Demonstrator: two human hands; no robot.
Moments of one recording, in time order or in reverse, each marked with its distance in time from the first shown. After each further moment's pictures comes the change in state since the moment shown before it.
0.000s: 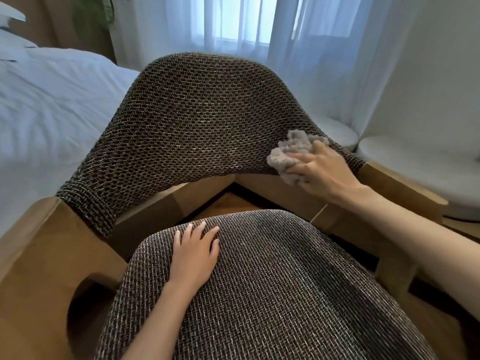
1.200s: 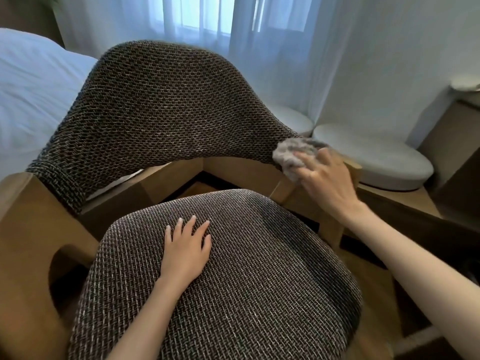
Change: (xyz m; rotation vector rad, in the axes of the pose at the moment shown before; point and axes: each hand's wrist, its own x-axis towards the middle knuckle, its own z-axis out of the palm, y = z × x) left_hand -0.053 0.040 0.005 -0.015 -0.072 0.111; right_hand -0.110 -0.005 -0.044 -0.289 0.157 0.120
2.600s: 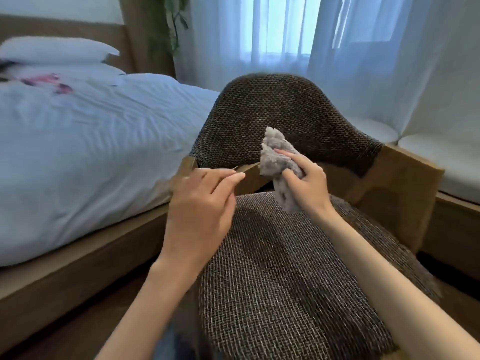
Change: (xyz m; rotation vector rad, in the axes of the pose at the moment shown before) left_hand -0.170 -0.015 -0.189 0.131 0.839 0.243; right_hand 0.063 -0.182 -0.113 1.455 0.064 0.578
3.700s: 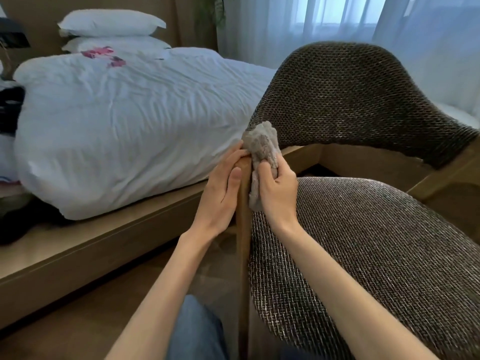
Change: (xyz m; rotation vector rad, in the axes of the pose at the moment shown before) left_hand -0.043 -0.100 0.041 -0.693 -0.037 -0.356; right_hand -0.052 -0.057 0.151 0.363 0.011 0.170
